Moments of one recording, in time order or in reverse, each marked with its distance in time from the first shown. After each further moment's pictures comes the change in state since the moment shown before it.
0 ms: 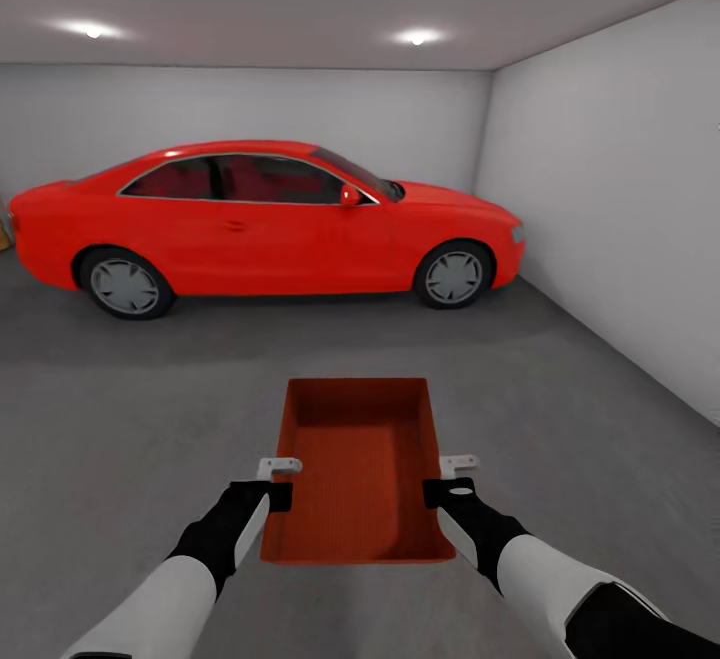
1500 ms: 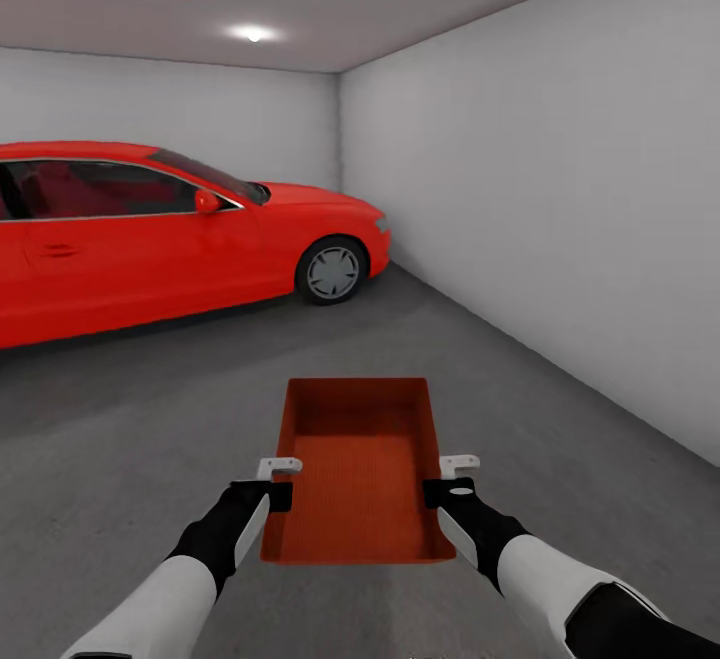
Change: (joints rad) left arm 0.000 0.000 0.001 0.000 -0.001 0.000 0.000; right arm 0.000 0.000 0.000 0.000 -0.001 0.000 0.000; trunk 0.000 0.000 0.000
